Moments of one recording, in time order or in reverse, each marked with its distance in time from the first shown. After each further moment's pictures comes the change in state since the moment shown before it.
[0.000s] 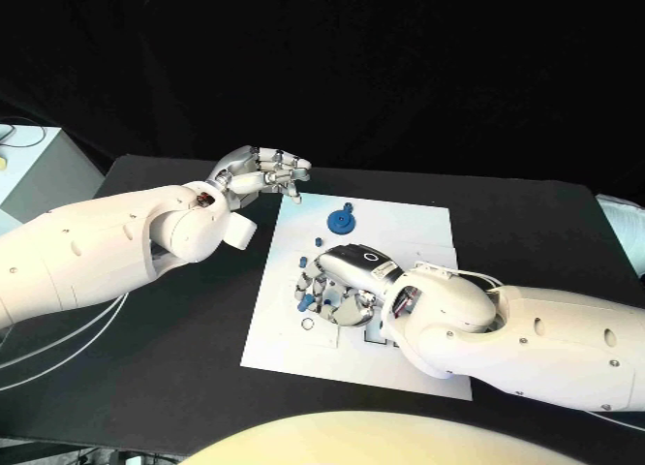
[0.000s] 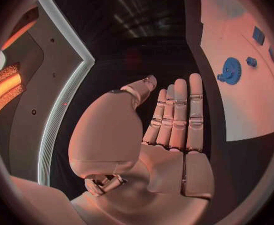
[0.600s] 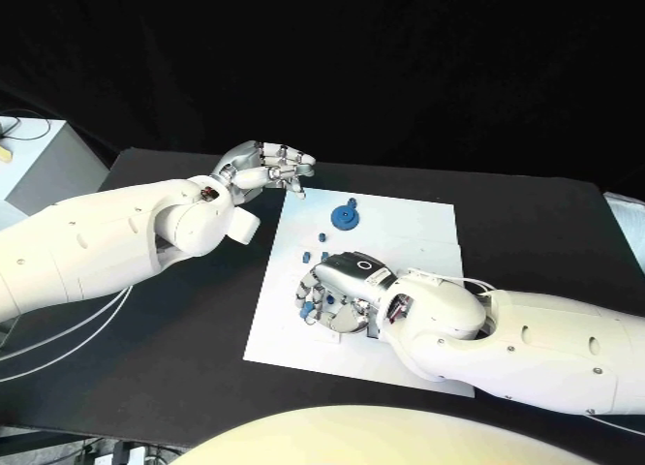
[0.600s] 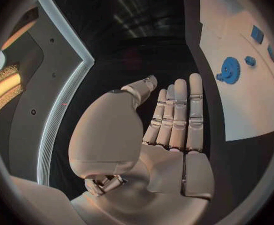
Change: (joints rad) left arm -0.001 0.002 0.000 -0.006 -0.002 0.005 -0.001; left_hand 0.008 0.000 0.003 0.003 0.000 -0.004 0.004 0.000 -0.002 0.000 0.000 -0.008 0.000 -0.004 0.004 0.000 0.003 0.000 0.000 0.000 0.000 0.003; right arm -0.033 0.034 -0.007 -0.034 -0.065 0.037 -0.008; right_hand -0.006 0.006 0.005 -0.005 0.010 -0.002 0.004 0.000 0.000 -0.002 -0.001 -0.004 0.002 0.000 0.000 0.000 -0.001 0.000 0.000 0.000 0.000 0.000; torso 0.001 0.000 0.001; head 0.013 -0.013
